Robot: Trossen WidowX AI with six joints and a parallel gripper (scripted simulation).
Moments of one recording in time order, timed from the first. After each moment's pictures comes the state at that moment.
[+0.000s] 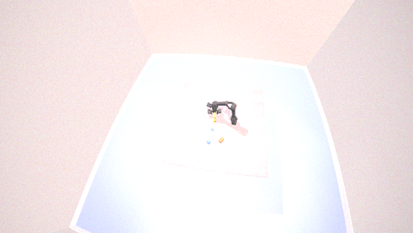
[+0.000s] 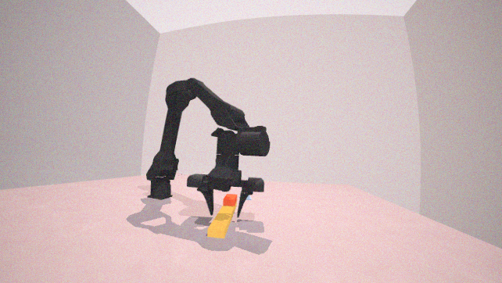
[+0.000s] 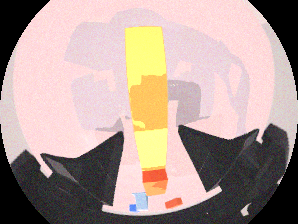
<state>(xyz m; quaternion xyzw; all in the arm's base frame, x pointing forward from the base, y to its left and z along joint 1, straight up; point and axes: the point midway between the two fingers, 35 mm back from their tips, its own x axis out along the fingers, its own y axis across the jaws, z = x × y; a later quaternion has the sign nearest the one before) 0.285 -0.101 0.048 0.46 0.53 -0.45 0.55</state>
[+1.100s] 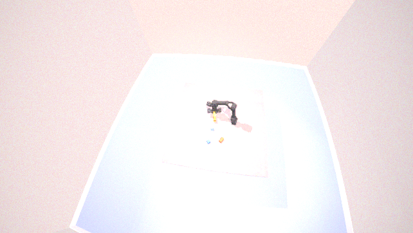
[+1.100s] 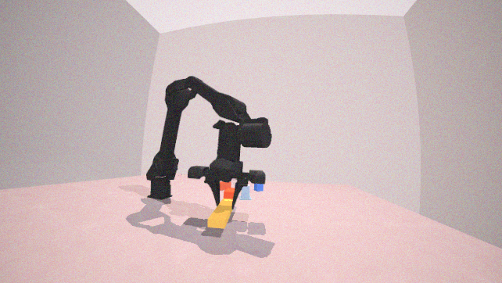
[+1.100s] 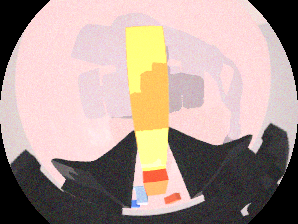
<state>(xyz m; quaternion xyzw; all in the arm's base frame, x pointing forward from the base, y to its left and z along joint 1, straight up) 0.286 -0.101 0.069 0.46 0.54 -0.46 0.55</state>
